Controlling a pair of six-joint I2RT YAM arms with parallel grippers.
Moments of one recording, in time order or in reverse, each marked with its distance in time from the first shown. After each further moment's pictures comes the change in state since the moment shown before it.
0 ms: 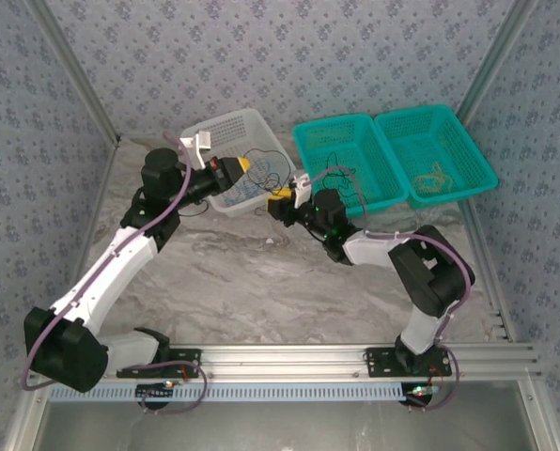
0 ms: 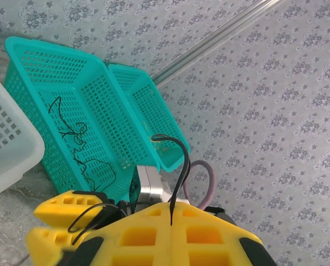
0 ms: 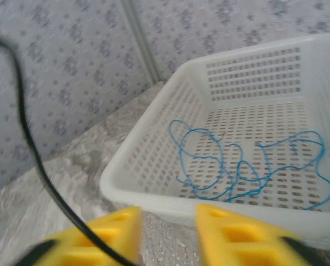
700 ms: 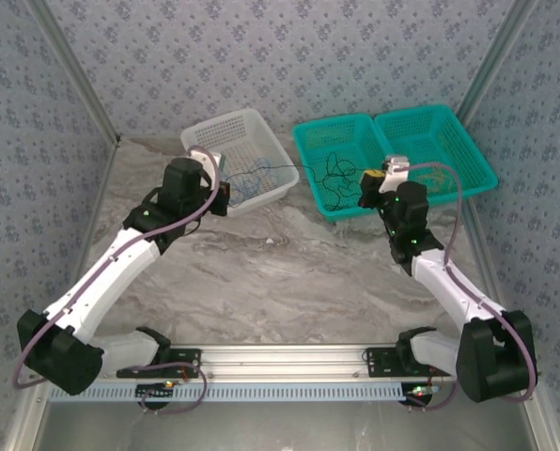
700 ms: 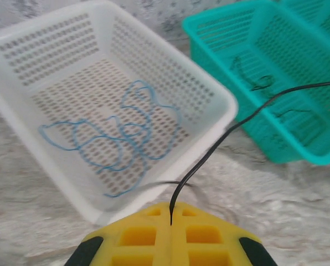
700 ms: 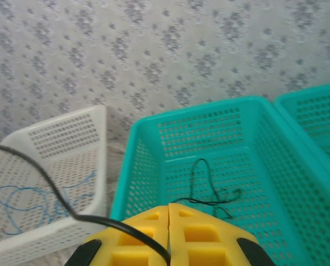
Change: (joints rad) left arm -0.122 -0.003 0.093 -0.536 -0.642 0.679; right arm -0.427 -0.593 -0.161 -0.471 0.178 -0.074
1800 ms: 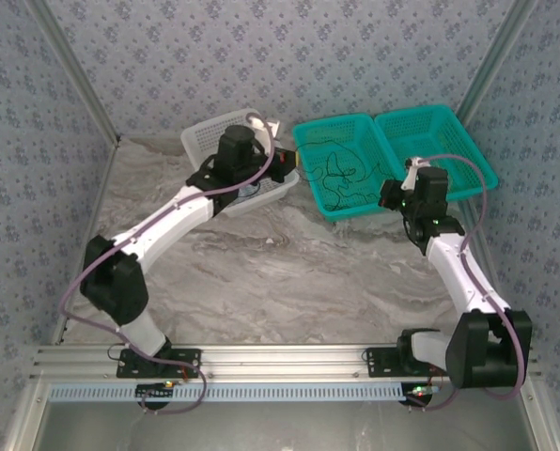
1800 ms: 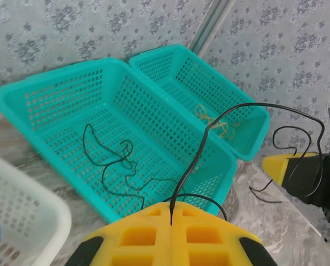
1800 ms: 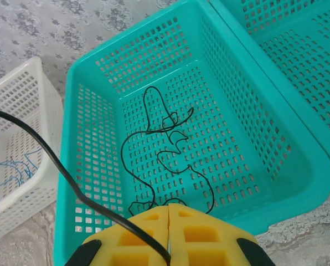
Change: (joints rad) left arm -0.114 0.477 0.325 0.414 0.373 -0.190; right arm -0.186 0.077 0.195 -0.480 -0.149 0.126
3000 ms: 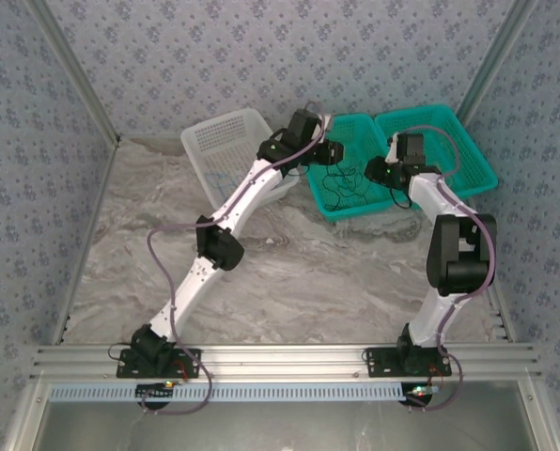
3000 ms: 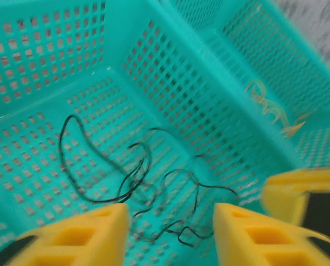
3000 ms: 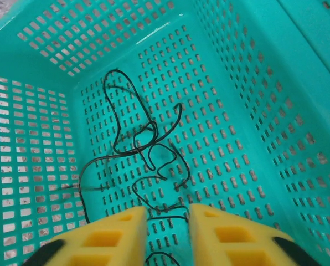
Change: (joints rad) left arm -0.046 1.126 1.608 -0.761 -0.046 -0.042; right arm 0.000 0.580 0.462 -0.156 -0.046 0.008
